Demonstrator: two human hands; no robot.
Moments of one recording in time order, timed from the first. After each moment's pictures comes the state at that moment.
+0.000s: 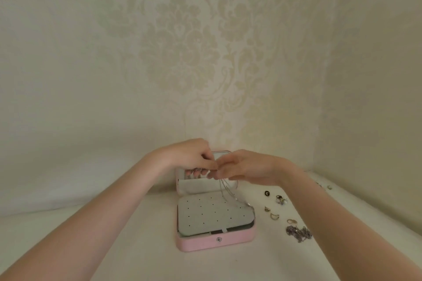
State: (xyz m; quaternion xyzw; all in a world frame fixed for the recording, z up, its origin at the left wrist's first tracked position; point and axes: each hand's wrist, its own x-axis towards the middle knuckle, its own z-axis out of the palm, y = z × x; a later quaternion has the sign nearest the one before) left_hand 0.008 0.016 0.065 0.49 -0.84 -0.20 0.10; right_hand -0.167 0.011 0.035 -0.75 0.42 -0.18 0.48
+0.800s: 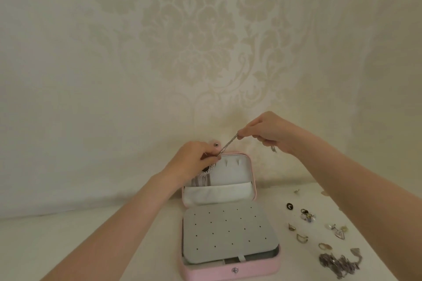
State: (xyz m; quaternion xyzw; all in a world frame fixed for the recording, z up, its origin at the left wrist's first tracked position) left_hand 0.032 -0.063 0.000 0.47 -0.80 -0.09 0.36; right_hand -0.164 -0.066 0.069 -0.70 0.54 -0.35 0.31
